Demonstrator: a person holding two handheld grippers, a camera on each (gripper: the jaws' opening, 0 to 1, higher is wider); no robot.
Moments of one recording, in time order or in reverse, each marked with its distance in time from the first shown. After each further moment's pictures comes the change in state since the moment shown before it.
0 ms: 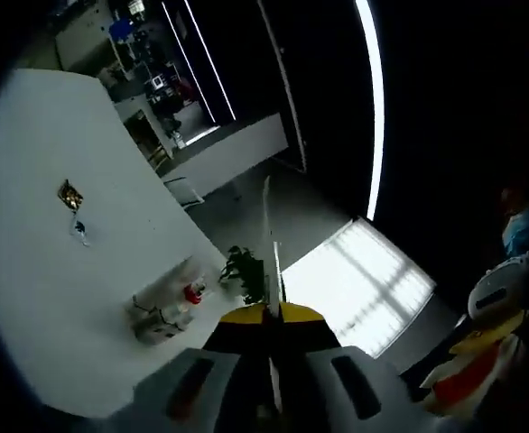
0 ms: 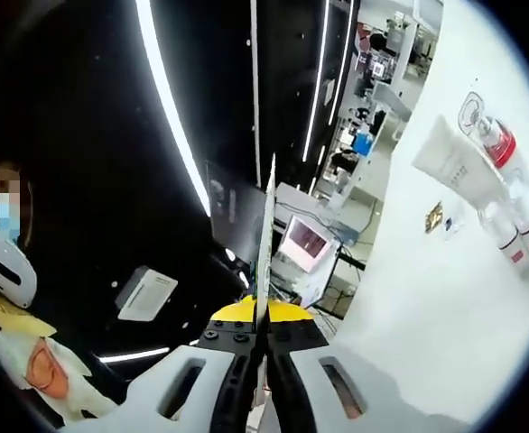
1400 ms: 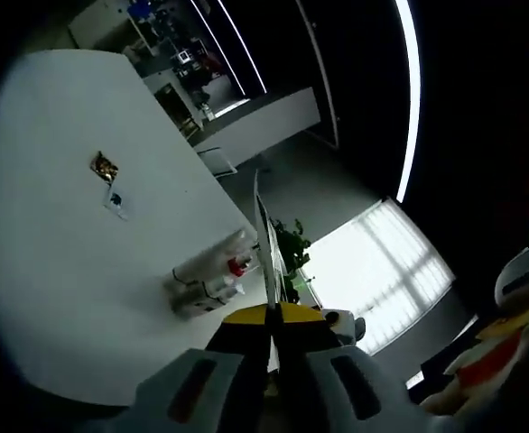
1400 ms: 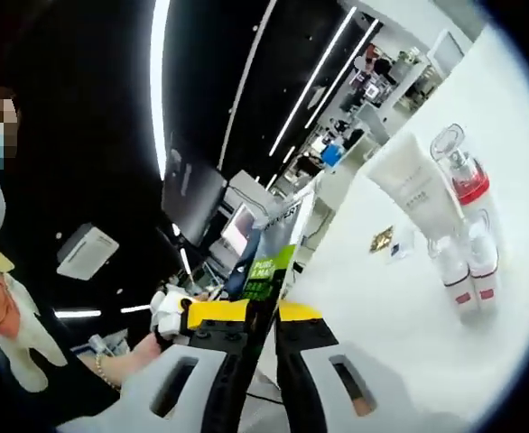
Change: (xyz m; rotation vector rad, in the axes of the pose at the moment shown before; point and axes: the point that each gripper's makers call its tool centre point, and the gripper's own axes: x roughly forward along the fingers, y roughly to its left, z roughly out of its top) left arm -0.003 0.050 -0.015 -0.105 0.136 0.089; right arm -0.005 -0.062 -0.009 -0.373 0.112 -0.236
